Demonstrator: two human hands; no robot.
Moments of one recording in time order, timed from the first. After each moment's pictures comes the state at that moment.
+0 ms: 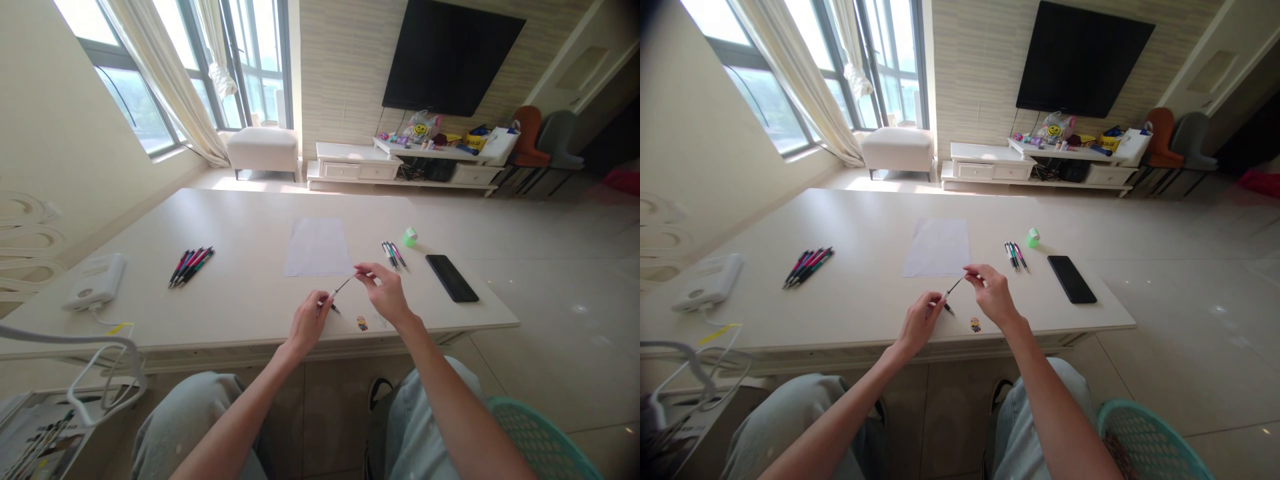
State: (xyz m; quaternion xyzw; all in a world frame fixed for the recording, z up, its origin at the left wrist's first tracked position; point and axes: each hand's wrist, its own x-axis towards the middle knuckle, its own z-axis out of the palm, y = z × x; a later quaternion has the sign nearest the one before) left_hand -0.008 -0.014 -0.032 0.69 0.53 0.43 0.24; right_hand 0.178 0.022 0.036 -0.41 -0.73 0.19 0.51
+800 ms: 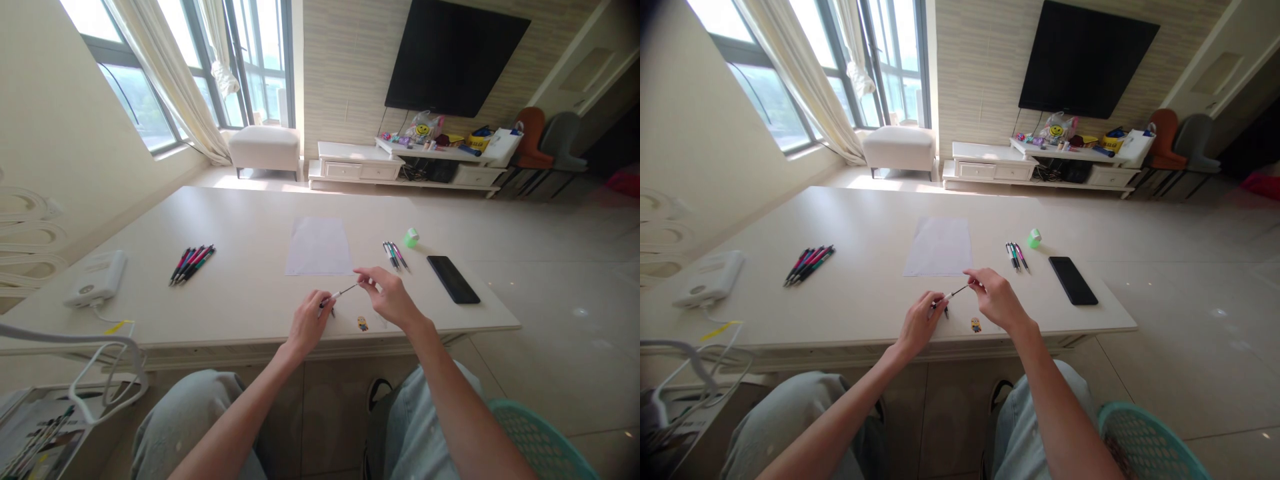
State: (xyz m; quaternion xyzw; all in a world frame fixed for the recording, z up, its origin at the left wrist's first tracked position) left_hand -0.007 -0.016 -0.029 0.72 0.54 0.40 0.19; right_hand 0.190 0.014 0.046 -0.39 -0.81 0.18 0.40
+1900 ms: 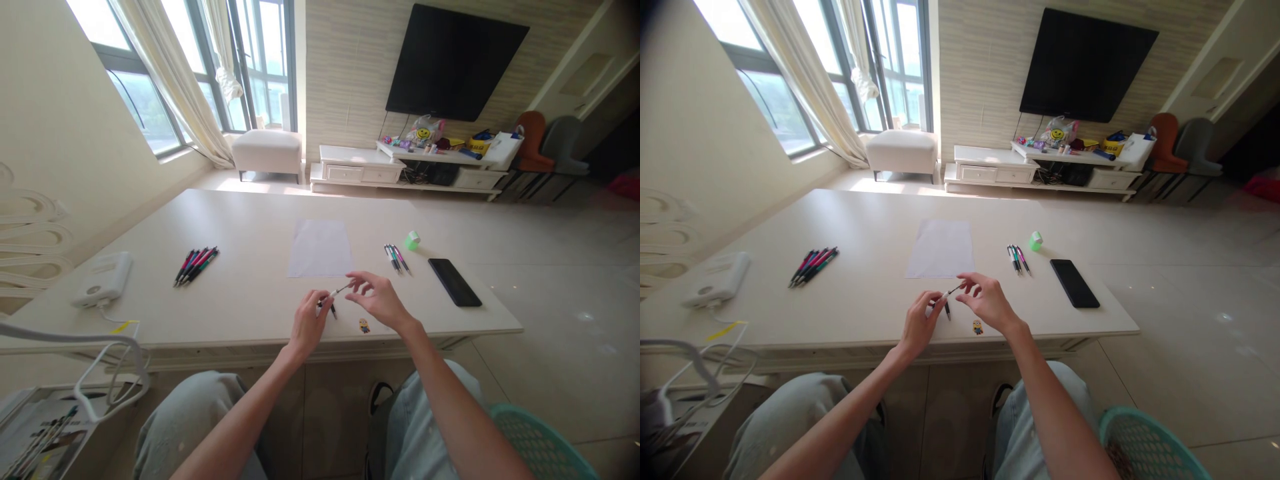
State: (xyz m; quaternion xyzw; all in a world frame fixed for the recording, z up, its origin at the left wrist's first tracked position) left_hand -0.009 -0.015 -0.027 0.68 0.53 0.47 0.20; right_hand 0.174 0.019 0.036 -0.43 -0.75 0.30 0.40
